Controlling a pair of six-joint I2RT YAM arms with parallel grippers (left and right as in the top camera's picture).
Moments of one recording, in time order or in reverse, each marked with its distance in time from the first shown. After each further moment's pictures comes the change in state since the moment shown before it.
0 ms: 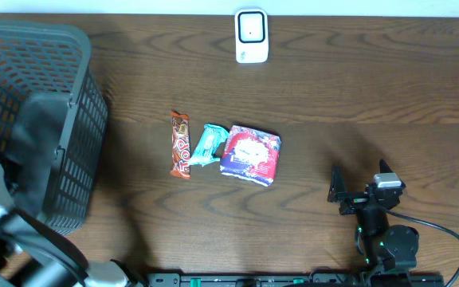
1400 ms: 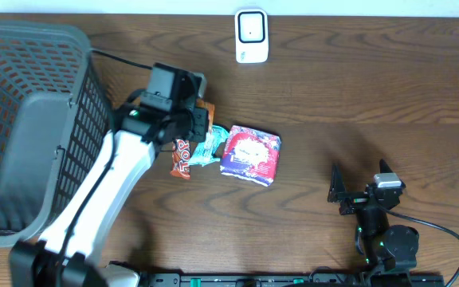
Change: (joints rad) left arm -1.098 -0.071 0.029 0.014 0.552 0.154; right arm 0.000 0.000 0.000 0.000 0.000 0.000
